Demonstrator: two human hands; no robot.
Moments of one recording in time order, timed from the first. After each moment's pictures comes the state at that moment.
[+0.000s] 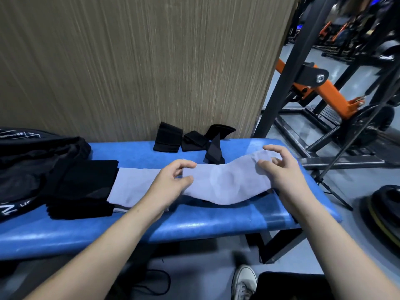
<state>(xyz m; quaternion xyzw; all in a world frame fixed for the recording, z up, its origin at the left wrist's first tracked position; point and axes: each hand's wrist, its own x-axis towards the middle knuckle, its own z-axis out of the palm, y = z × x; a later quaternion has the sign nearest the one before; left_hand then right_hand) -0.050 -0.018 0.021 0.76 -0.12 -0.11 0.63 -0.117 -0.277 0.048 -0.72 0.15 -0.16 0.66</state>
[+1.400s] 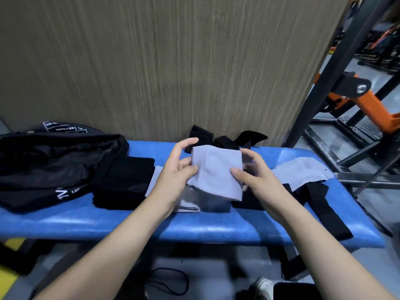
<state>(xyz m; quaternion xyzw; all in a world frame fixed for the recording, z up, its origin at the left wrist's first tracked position) -0.057 0.037 0.055 0.68 -0.13 -0.05 0.72 -0.083 -0.174 0.048 -0.75 0.03 -0.03 0.66</state>
